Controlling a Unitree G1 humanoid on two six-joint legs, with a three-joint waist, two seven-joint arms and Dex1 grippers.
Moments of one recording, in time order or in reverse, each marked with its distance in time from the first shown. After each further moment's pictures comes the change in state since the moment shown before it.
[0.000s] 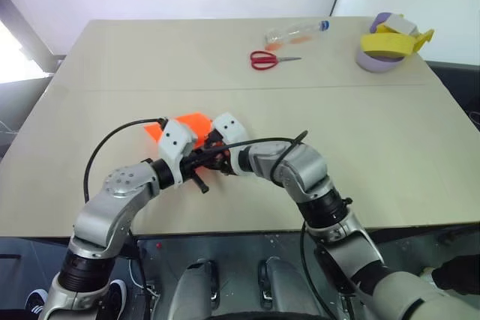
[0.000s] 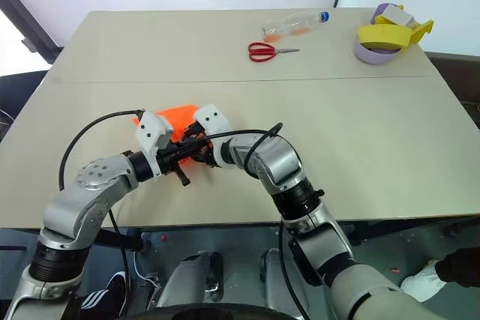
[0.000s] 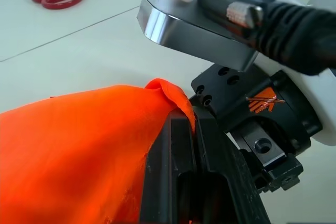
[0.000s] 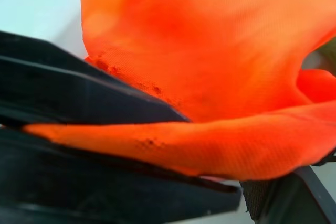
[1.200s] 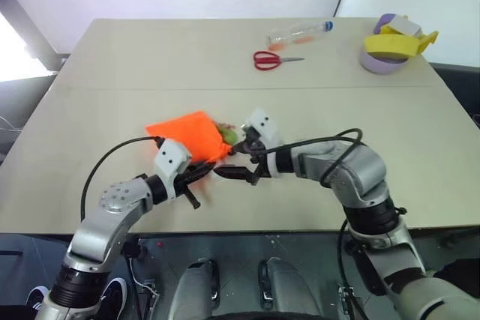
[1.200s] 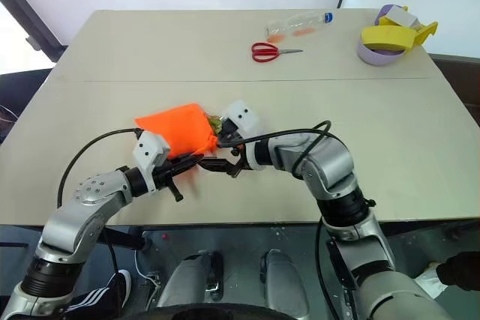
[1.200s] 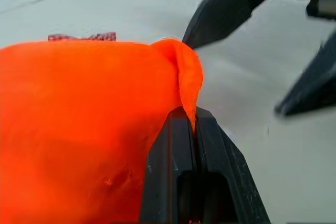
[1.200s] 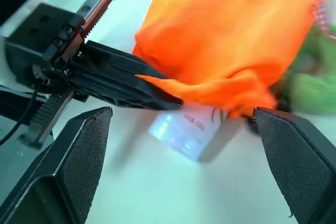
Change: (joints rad) left arm 0.126 0.045 -0.016 0.065 0.066 -0.154 -0.058; right arm 0.104 -0.312 -0.105 -0.284 0.220 0.023 0.271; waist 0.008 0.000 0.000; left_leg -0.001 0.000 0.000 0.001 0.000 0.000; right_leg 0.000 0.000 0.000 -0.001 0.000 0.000
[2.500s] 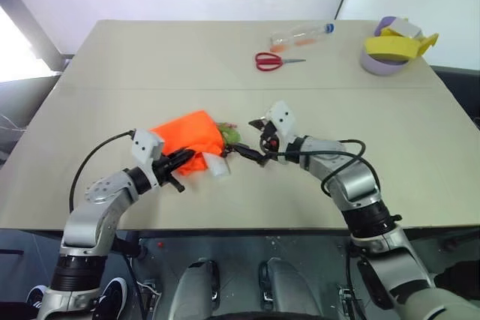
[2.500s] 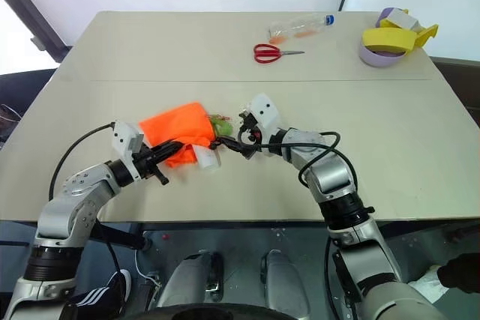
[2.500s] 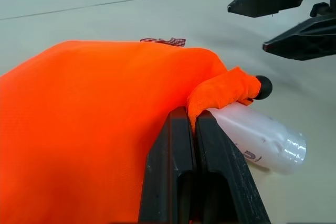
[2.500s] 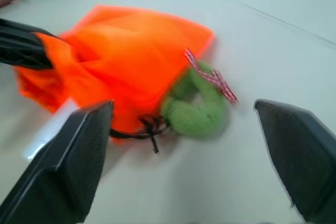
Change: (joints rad) left arm -0.058 -0.059 0.149 0.209 -0.091 -0.055 -0.060; right arm 0.098 -0.037 0.004 0.253 -0.174 -0.665 0.095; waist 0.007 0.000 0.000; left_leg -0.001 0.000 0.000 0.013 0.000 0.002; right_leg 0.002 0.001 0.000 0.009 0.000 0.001
